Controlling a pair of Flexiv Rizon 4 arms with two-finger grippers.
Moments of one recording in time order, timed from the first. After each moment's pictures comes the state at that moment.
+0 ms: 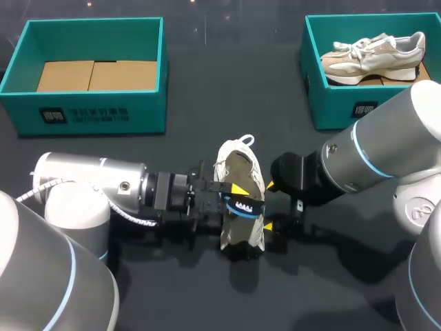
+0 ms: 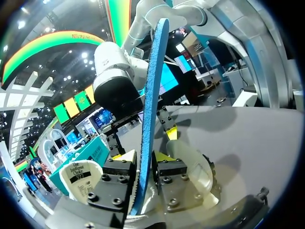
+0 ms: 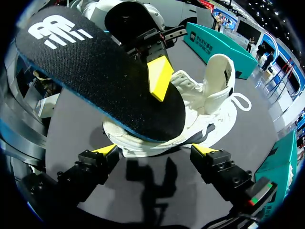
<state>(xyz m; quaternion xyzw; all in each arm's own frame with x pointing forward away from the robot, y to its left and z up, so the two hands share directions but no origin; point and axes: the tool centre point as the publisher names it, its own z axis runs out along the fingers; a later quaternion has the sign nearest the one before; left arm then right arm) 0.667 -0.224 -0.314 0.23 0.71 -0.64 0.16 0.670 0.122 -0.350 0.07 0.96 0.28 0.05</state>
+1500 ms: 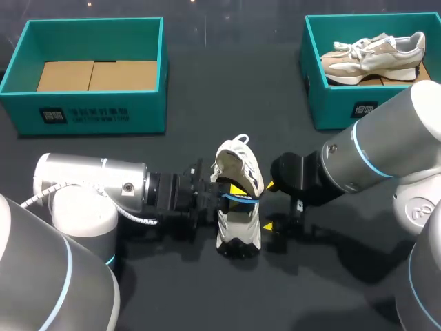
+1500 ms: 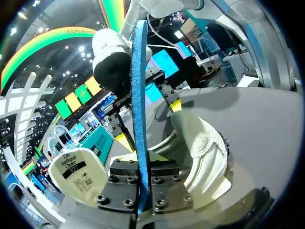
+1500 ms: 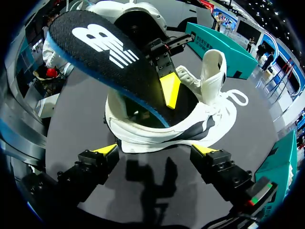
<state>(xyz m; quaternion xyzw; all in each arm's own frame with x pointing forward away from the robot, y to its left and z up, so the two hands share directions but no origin) 0.691 -0.220 -0.338 0.23 0.74 -0.60 0.20 0.670 0.122 -0.350 0.07 0.96 0.28 0.05</state>
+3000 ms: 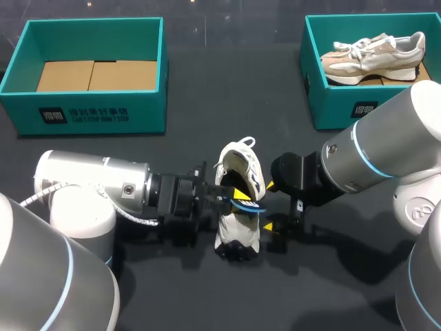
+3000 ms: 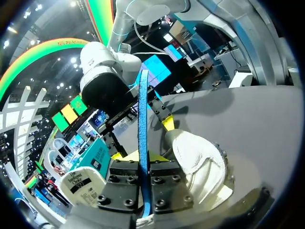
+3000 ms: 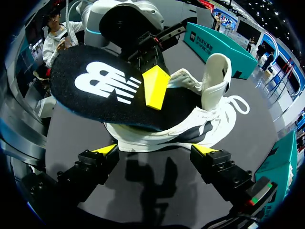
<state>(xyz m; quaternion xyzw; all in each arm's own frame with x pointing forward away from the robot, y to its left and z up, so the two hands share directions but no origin) 0.674 -0.226 -0.326 0.29 0.72 -0.60 0.21 0.670 0.122 -0.350 0.07 0.96 0.28 0.05</state>
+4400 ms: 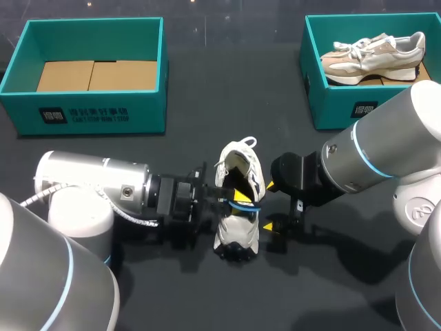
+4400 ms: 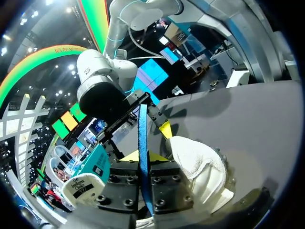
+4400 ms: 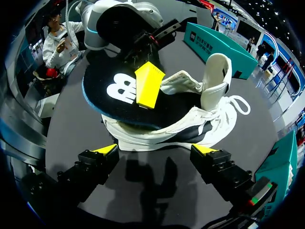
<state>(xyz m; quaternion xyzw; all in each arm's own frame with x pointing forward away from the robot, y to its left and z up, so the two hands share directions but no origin) 0.667 -0.227 -0.321 0.31 0.70 -0.61 0.22 0.670 0.122 -0.350 0.07 0.96 0.28 0.05</state>
